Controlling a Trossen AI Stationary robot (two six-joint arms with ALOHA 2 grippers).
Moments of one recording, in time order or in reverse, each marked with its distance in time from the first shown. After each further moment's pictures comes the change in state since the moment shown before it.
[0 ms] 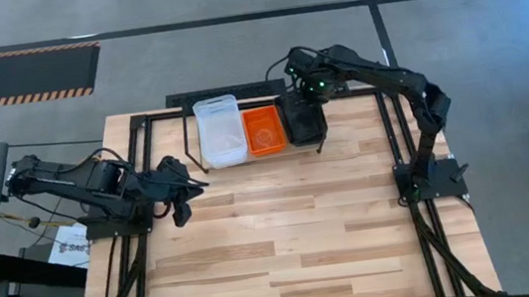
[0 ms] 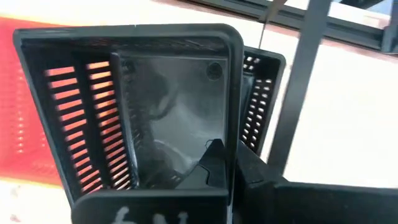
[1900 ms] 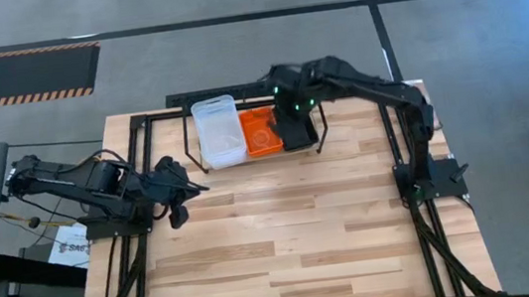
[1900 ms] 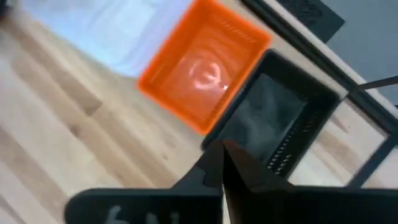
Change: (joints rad) left arm 0.000 -0.003 0.000 -0.067 0.016 0.051; right arm 0.284 0.096 0.415 -0.158 0.071 -0.222
